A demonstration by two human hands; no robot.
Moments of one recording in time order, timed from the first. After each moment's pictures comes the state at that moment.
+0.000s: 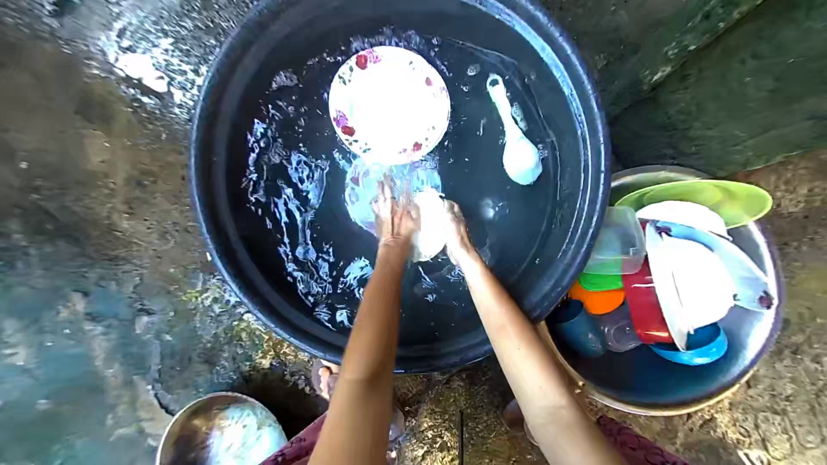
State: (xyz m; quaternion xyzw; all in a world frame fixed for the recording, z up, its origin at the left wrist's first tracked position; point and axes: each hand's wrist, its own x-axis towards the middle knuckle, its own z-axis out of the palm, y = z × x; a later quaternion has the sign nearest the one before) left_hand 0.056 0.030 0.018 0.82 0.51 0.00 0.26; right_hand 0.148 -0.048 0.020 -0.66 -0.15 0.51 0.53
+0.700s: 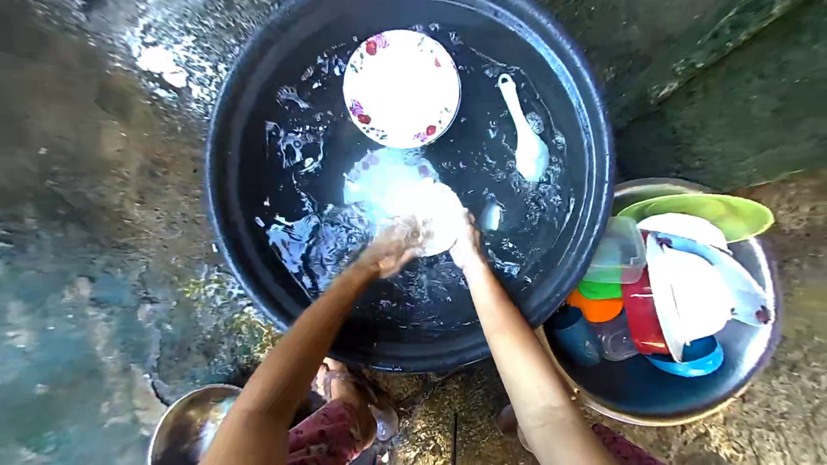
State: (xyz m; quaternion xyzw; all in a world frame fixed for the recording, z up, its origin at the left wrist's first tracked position) left_hand -0.017 0.021 0.007 0.90 0.23 0.00 0.38; right_hand 0.151 -0.052 0.023 -0.65 0.00 0.50 0.57
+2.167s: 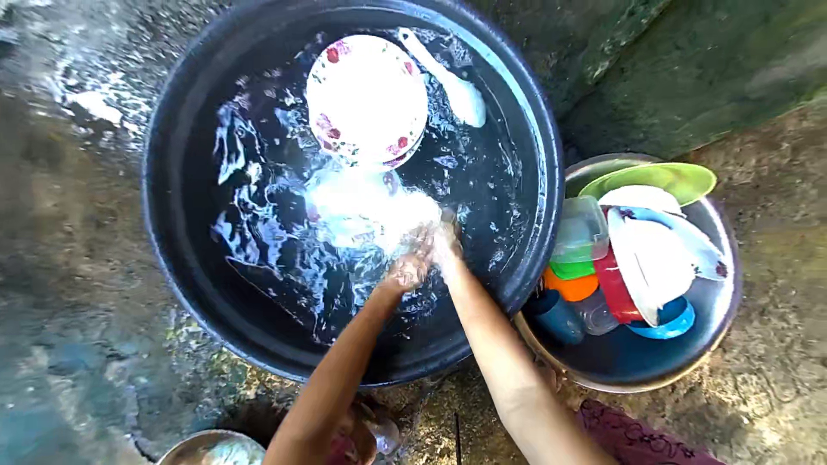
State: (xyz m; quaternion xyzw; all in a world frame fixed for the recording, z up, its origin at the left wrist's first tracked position) left_hand 0.060 -0.037 0.035 0.86 0.30 -0.15 0.37; right_hand 0.168 -0.058 0.042 -0.76 -0.01 0.46 0.46
